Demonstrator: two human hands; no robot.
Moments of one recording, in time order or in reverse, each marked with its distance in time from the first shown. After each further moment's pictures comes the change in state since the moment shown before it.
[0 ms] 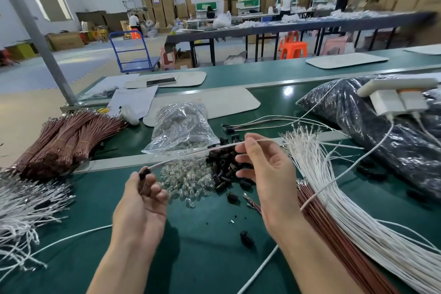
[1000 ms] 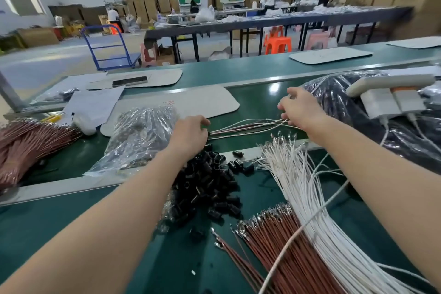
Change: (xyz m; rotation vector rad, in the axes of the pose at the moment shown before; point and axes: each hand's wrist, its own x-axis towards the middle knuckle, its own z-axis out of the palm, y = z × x) left_hand 0.160 -0.104 0.164 1.782 -0.525 0.630; right_hand 0.238 -0.017 -0.112 -0.887 0.102 0.129
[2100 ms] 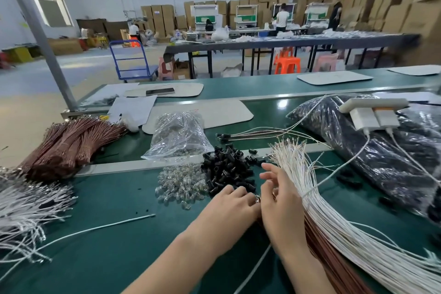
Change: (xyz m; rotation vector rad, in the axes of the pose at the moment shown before) left_hand -0.233 0.034 -0.029 0.568 -0.147 0.780; right_hand -0.262 0.022 0.055 0.055 0.172 -0.324
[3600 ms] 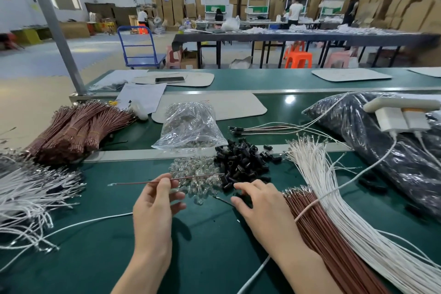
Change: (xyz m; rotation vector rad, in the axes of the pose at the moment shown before) left_hand -0.077 -0.042 0.013 -1.622 1.127 -1.300; right_hand 0.002 -0.003 0.038 -0.486 -0.448 -0.244
